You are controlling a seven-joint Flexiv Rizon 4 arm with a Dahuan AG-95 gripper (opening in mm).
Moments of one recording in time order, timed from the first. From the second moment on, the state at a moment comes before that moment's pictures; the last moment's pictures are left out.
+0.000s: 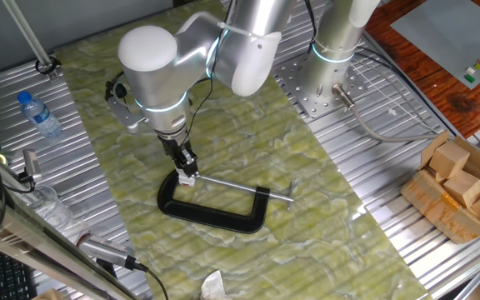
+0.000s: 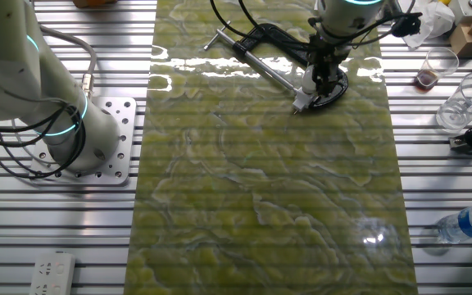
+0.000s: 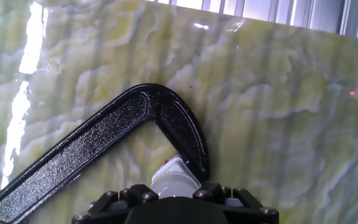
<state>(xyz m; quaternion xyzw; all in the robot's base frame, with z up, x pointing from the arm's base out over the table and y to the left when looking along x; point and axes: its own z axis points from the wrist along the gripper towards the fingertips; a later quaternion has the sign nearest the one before) 0.538 0.111 0.079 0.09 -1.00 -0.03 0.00</state>
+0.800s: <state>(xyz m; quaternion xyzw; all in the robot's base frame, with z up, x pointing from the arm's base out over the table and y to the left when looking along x) 0.538 0.115 0.078 0.14 -0.99 -0.02 0.01</state>
